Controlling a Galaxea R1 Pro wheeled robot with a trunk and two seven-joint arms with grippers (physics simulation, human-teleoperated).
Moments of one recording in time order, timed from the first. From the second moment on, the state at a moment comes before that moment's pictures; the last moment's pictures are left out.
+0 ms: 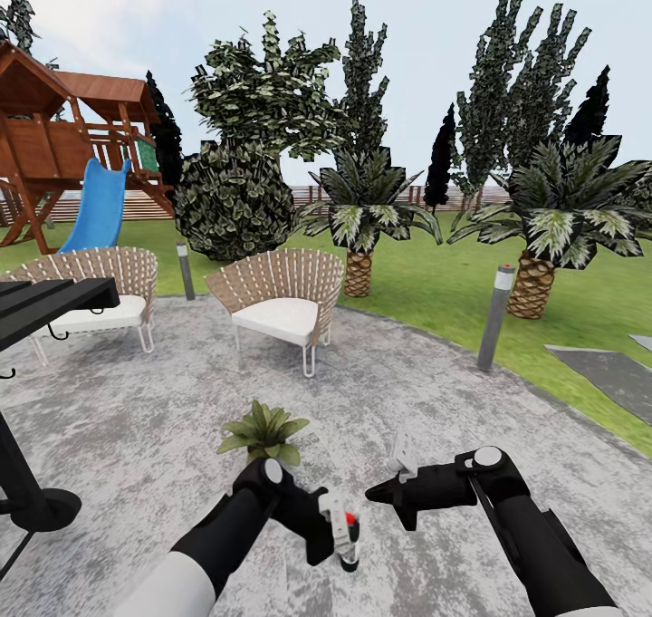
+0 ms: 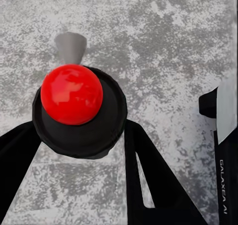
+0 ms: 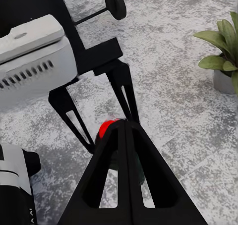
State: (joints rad) left arm -0.57 -0.15 -0.35 -0.85 -0.68 0.24 -1.17; right arm -0.41 -0.09 0.08 -1.31 0.40 0.46 1.32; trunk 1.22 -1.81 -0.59
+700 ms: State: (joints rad) left arm -0.57 -0.15 -0.35 -0.85 -0.64 0.22 -1.19; right arm -0.41 -0.09 0.08 -1.31 0.40 0.46 1.32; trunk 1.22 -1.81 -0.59
